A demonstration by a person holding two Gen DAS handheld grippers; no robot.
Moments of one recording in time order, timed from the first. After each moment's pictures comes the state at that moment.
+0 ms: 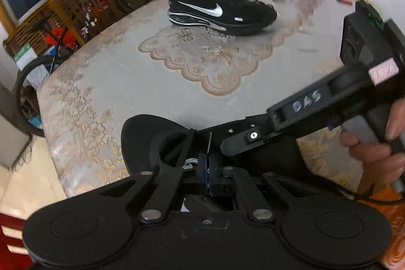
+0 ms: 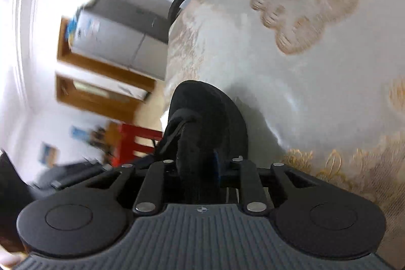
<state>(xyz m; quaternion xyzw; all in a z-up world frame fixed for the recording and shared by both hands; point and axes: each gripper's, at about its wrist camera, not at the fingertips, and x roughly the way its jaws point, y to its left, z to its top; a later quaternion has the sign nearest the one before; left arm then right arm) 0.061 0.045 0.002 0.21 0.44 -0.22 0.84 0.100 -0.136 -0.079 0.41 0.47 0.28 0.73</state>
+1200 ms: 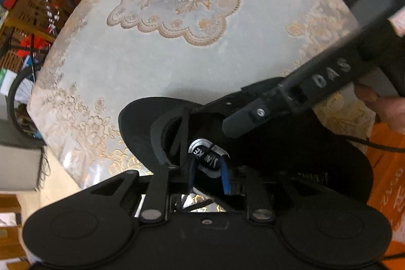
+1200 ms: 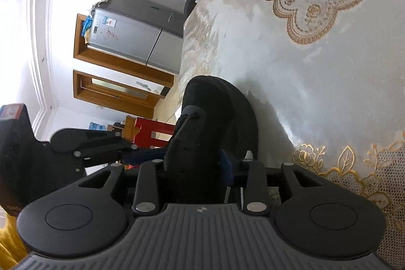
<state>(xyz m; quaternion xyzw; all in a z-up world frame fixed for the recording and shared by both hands) 0.075 0.027 -0.006 0.37 0.52 -0.25 0.73 0.081 -0.125 -0.082 0.40 0.46 0.32 0.73</state>
